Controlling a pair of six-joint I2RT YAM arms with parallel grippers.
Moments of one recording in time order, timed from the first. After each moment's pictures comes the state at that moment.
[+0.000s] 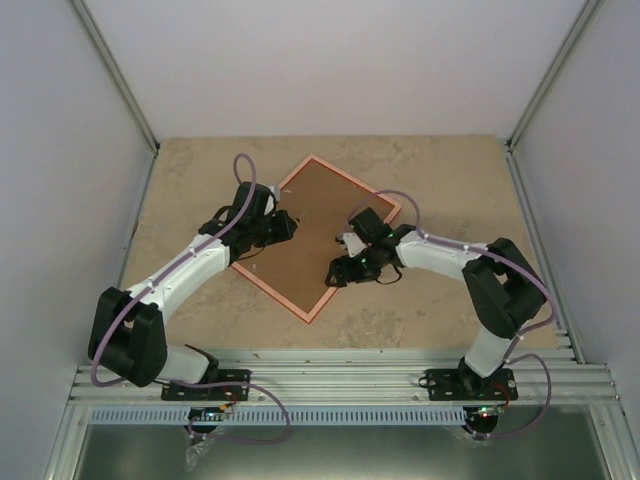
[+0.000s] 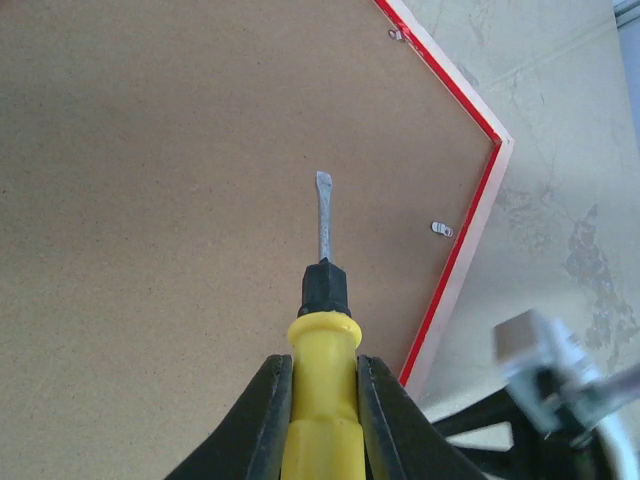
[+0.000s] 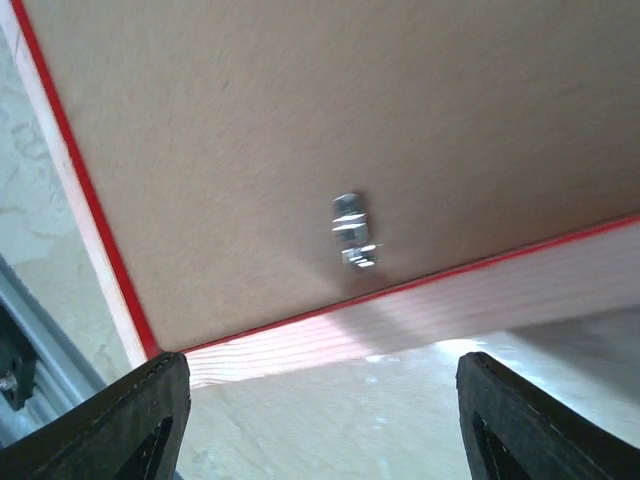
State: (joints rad) left arm -0.44 1.38 0.96 -0.34 0.19 -0.61; right arm 0.72 1.75 1.04 -0.45 -0.45 0.39
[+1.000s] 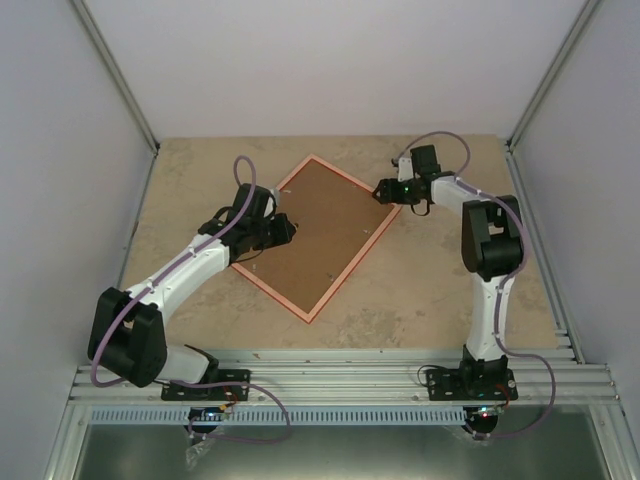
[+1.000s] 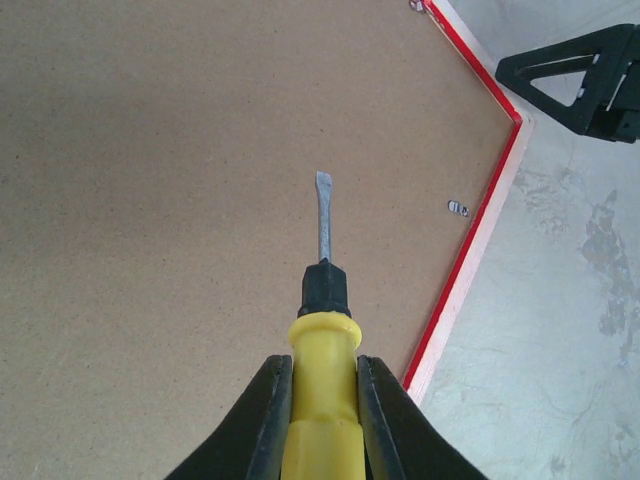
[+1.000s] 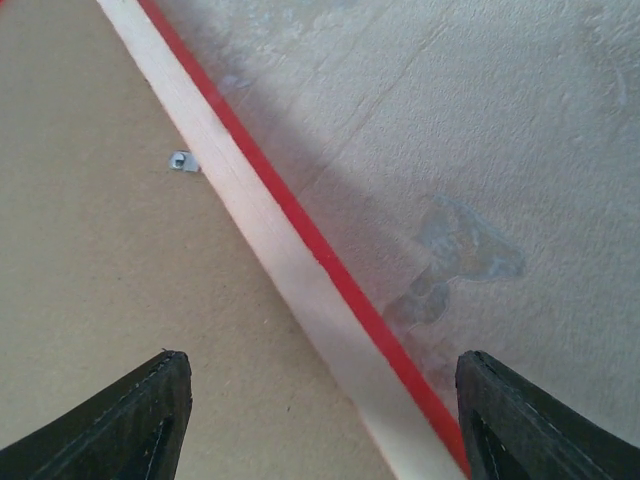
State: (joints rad) left arm -0.44 1.38 0.96 -0.39 0.20 -0.61; right arm 0.20 2.15 1.53 -0.31 -0.38 0.16
